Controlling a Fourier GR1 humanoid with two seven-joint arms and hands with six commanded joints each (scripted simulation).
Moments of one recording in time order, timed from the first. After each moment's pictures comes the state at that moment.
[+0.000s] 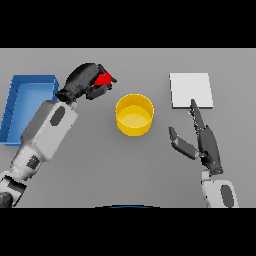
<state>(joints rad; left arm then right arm) -0.78 0.25 -0.33 -0.99 -0.50 -0.08 0.04 0.07 -0.06 0.13 -1.69 0.23 -0.02 -0.08</state>
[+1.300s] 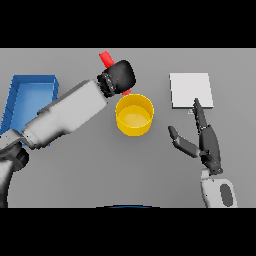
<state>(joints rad) -1.21 0.28 -0.98 -0.76 -1.16 -0.31 -0.16 0.06 -0.04 0.10 -1.68 0.21 -0.05 -0.08</state>
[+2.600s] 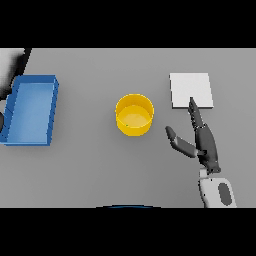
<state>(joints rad) -1.69 0.45 -0.59 -0.28 -0.98 -0.26 -0.11 0.05 -0.04 0.12 -1.67 0.20 -0.03 -0.11</state>
